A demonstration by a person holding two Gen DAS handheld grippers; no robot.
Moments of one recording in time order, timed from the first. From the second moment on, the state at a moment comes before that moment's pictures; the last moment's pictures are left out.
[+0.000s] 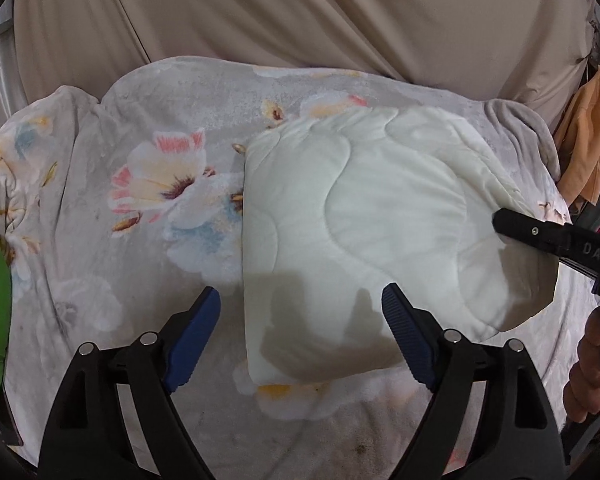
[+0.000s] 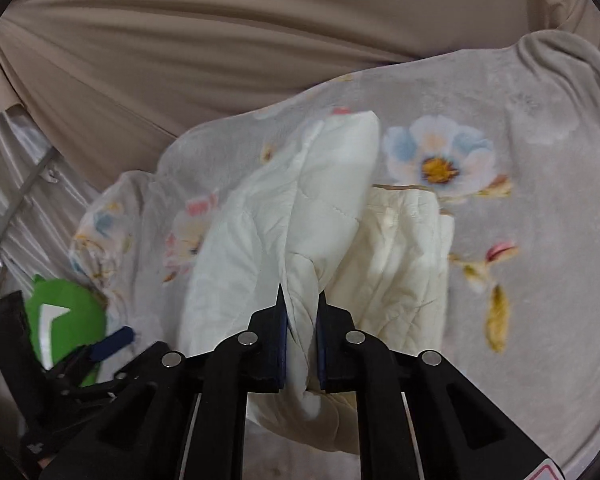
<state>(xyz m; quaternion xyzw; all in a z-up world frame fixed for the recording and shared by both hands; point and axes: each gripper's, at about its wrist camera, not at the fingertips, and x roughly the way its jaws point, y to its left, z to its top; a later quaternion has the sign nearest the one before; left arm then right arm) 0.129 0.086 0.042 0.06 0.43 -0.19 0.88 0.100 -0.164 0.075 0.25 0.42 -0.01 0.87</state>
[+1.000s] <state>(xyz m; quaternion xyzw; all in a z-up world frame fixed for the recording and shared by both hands) 0.123 0.075 0.006 0.05 0.49 -0.16 0.86 0.086 -0.133 0.005 0.08 0.54 -0.09 0.83</state>
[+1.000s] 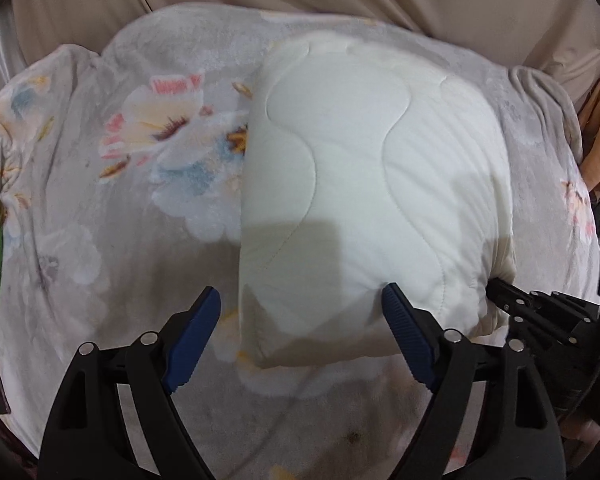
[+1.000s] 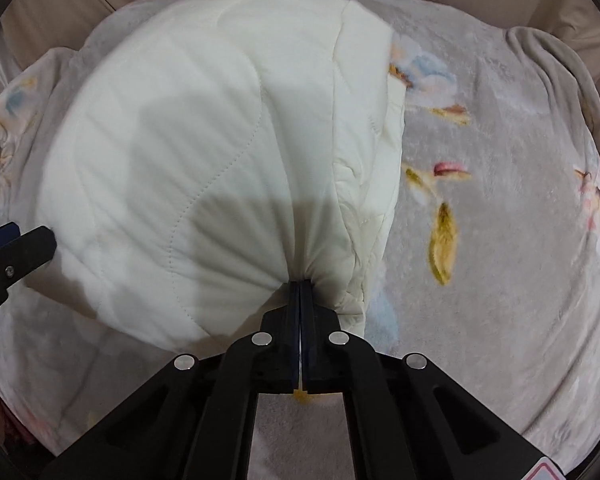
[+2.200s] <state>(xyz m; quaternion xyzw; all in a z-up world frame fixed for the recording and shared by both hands) 0.116 0.053 0.000 0.06 0.50 -0.14 0.85 0.091 -0.138 0.038 0.12 0.50 -0.07 0.85</state>
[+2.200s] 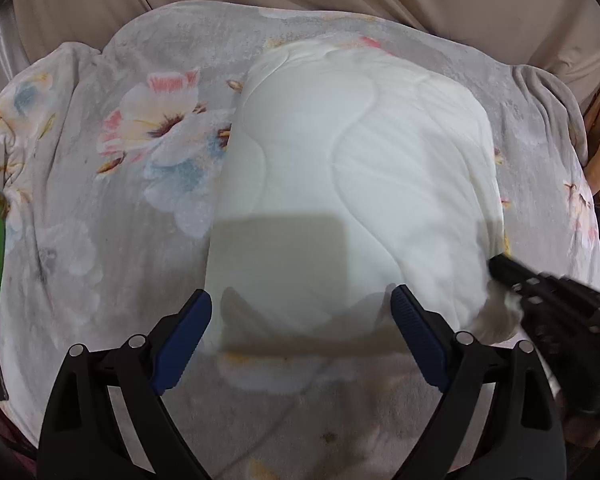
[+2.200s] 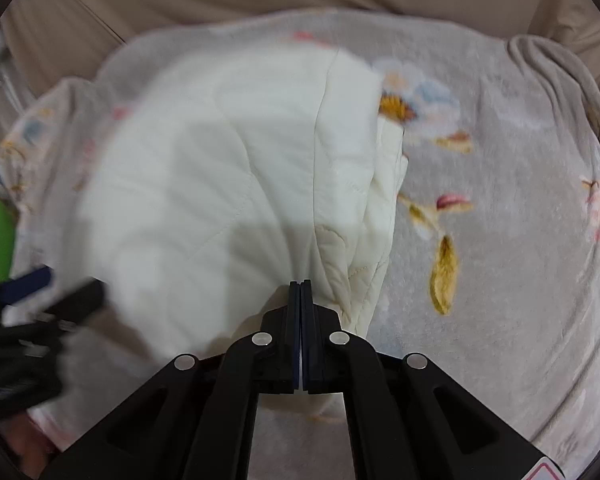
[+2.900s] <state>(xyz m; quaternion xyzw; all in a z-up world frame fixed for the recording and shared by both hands) 0.052 0.056 -0.046 0.10 0.50 -0.11 0.85 -0.009 -0.112 0.008 0.12 0.52 -0.11 0.84</state>
